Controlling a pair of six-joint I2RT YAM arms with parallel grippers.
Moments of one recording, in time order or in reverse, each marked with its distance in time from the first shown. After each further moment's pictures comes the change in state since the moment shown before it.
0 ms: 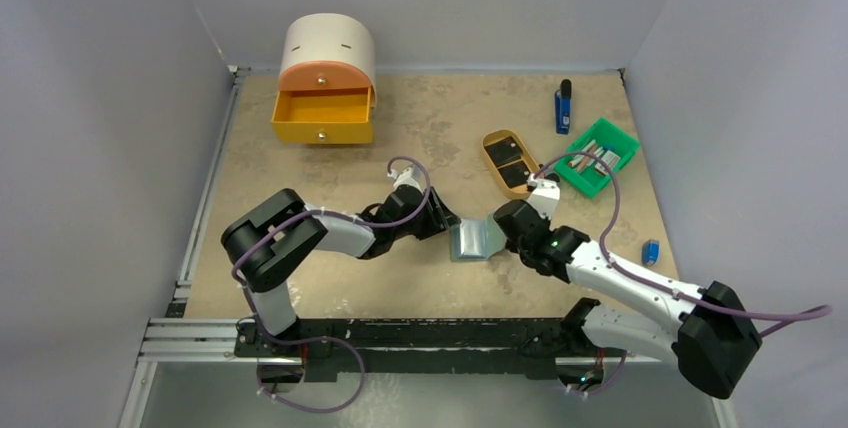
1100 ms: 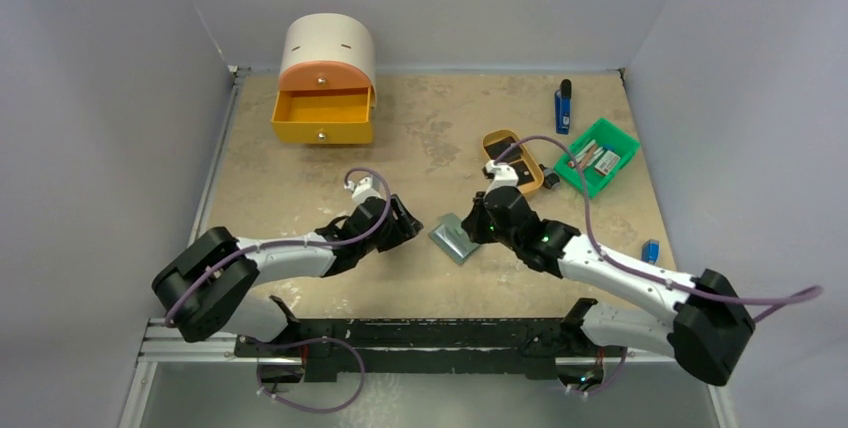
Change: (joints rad) left arm 0.034 -0.389 -0.206 -0.288 -0.199 -0.002; right arm 0.051 0.105 0.074 0.333 -0.422 -0.204
